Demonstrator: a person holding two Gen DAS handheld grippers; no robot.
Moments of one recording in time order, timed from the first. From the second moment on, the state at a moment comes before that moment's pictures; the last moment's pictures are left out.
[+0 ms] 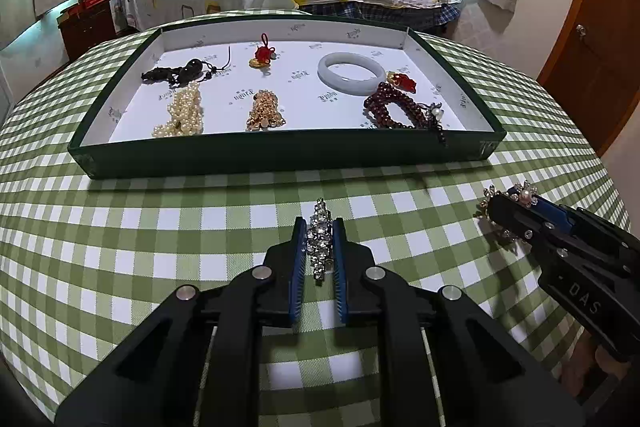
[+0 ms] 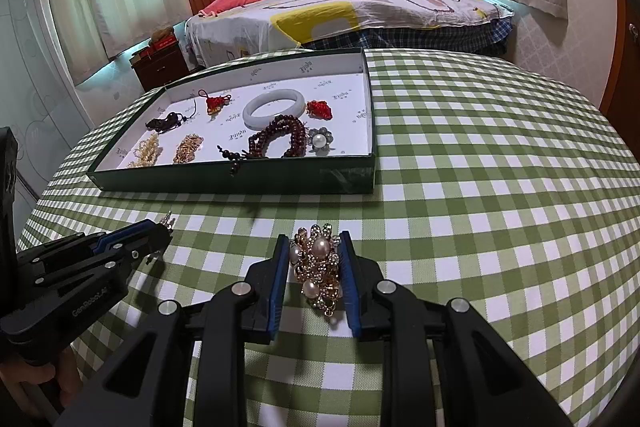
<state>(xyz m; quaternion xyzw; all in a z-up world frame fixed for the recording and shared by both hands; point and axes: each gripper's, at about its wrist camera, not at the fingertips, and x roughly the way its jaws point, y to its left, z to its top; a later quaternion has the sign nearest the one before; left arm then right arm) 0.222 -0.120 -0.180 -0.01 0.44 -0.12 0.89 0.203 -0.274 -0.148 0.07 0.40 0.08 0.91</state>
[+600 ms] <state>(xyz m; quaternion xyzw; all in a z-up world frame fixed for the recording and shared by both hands) 0.219 -0.113 -0.175 0.00 0.43 -0.11 0.90 0.200 -0.268 -0.147 0.07 0.39 0.08 0.91</state>
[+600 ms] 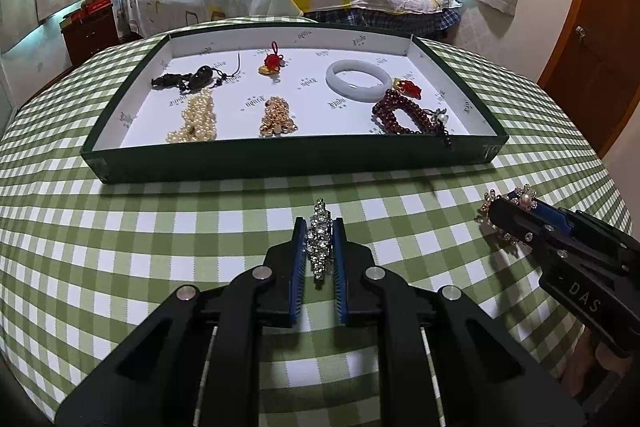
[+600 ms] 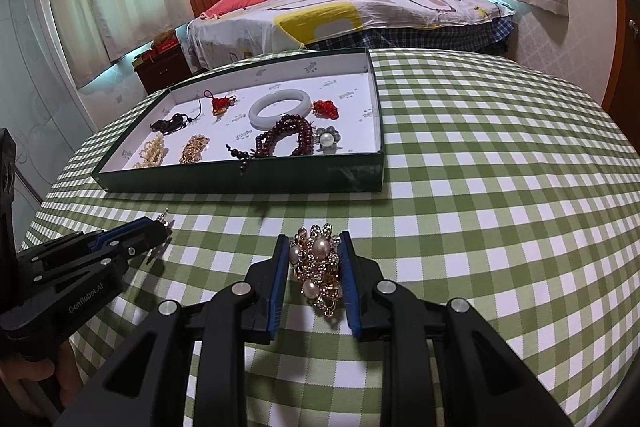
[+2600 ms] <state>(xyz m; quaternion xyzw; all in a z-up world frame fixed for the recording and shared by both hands) 0.359 -0.055 -0.160 -0.02 0.38 -0.05 0.92 0.339 -0.173 -0.122 0.02 0.33 0.14 0.93</state>
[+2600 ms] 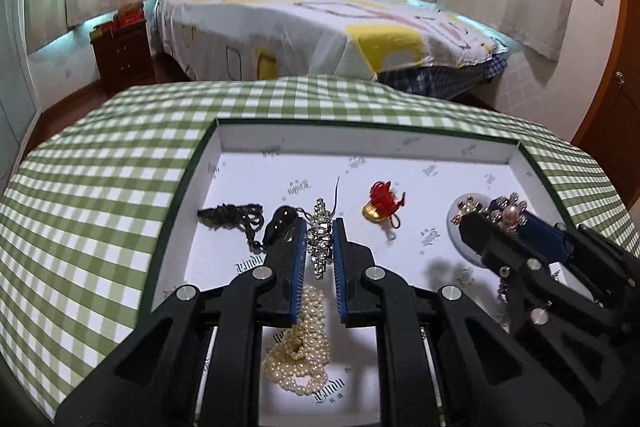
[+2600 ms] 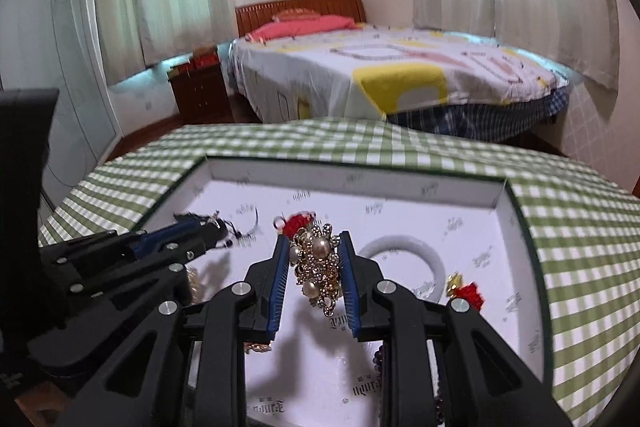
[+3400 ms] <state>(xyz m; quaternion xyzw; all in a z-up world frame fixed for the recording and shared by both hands) 0.369 -0.056 -0.177 -0.02 0.42 -0.04 0.91 0.349 -0.173 -0.136 0.03 0.38 0.13 0.91</state>
